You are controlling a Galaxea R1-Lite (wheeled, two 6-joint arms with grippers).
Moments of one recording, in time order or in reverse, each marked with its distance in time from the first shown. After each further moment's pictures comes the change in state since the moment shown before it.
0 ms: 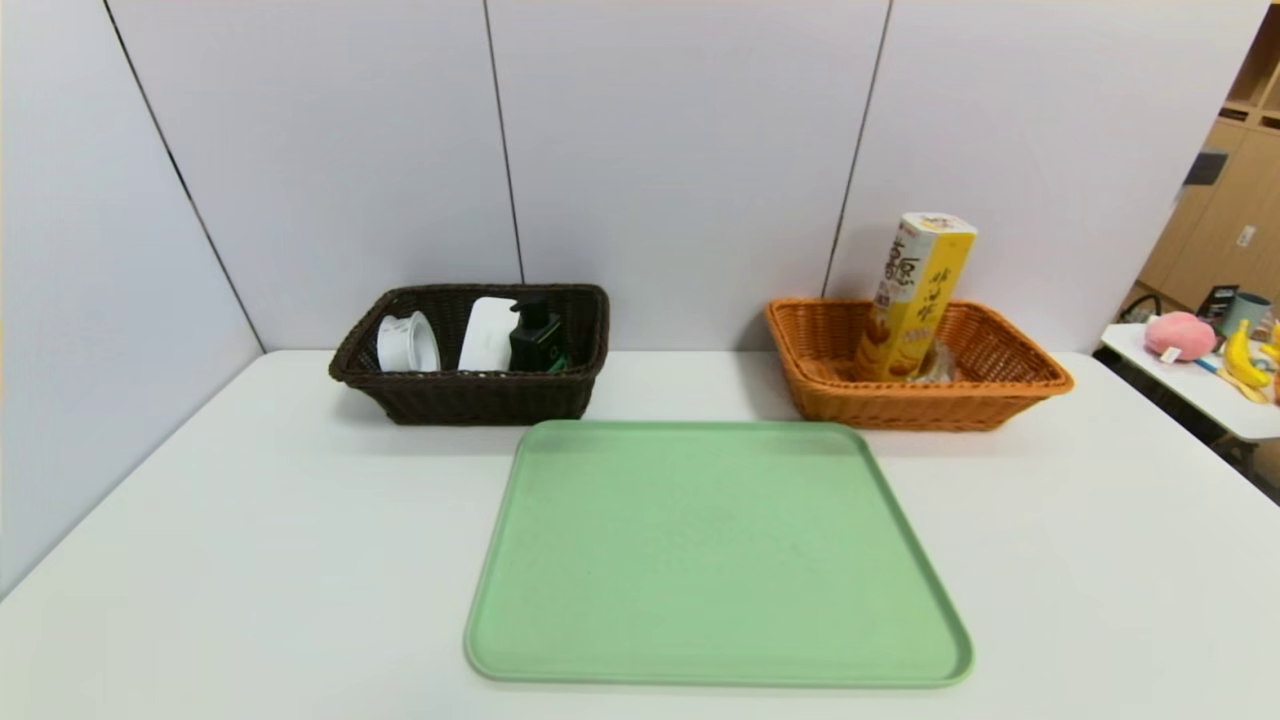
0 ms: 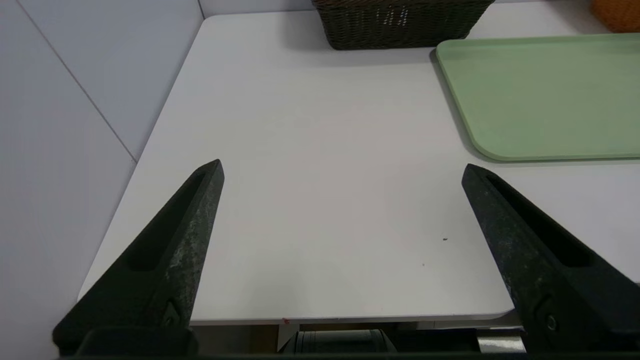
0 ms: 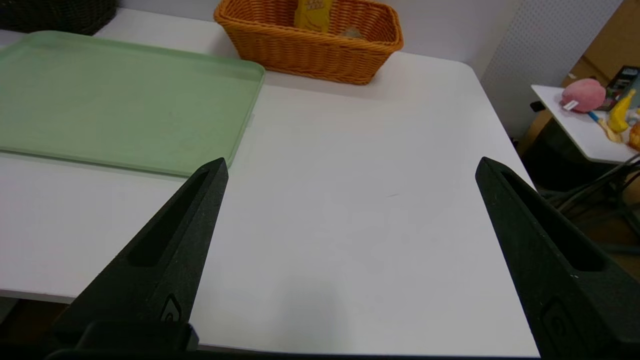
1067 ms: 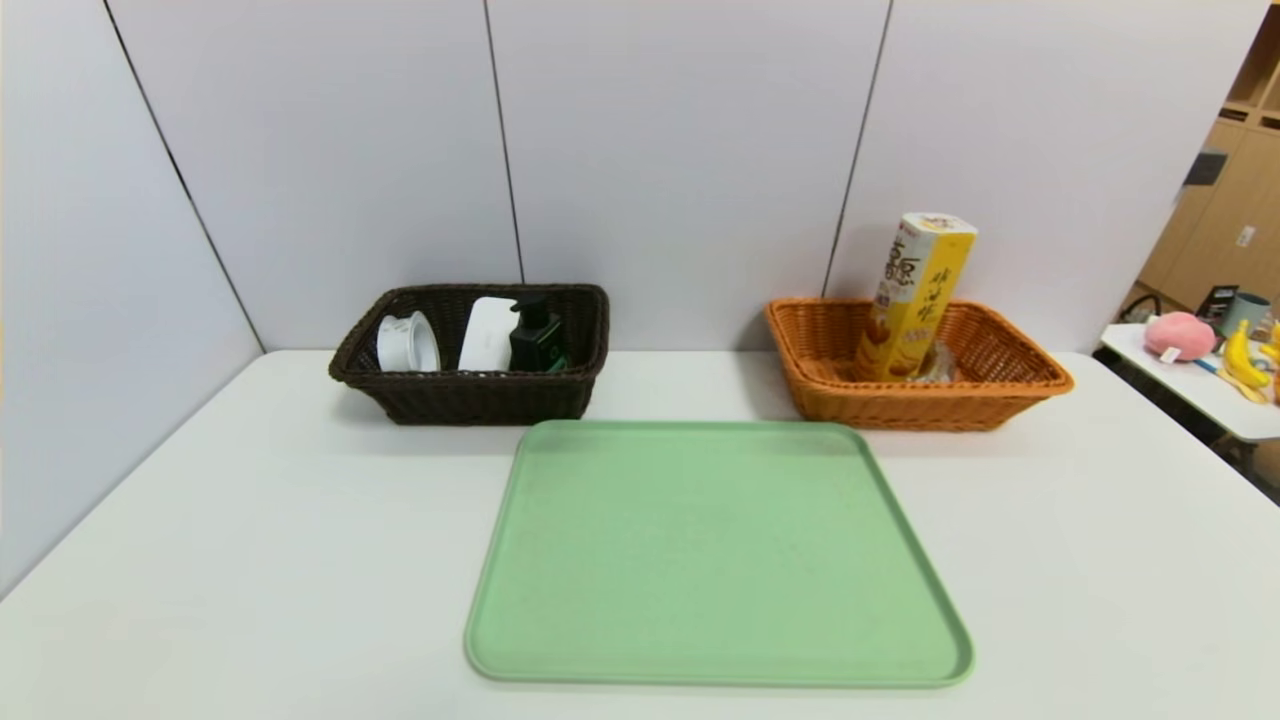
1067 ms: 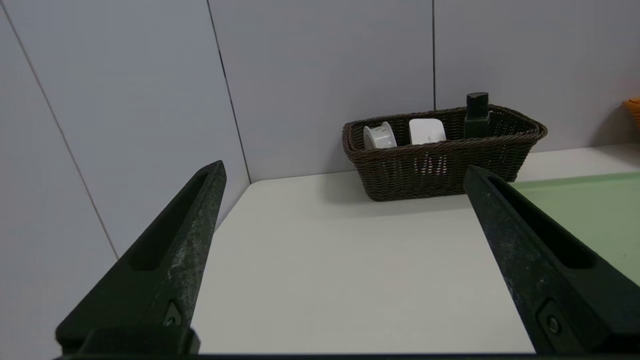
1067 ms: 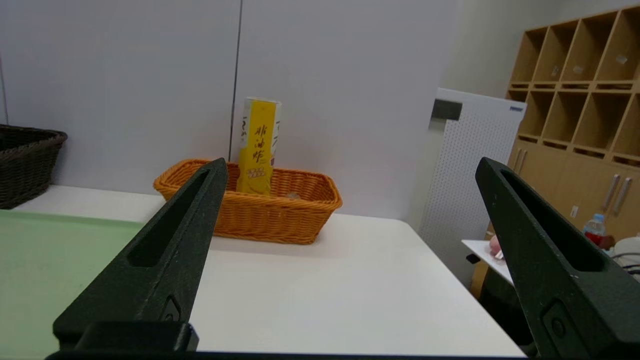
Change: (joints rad) left arm -0.007 -0.151 0.788 -1.139 0.053 0.121; right arm 0.002 -0.080 0.666 -1.073 -0.099 -0.019
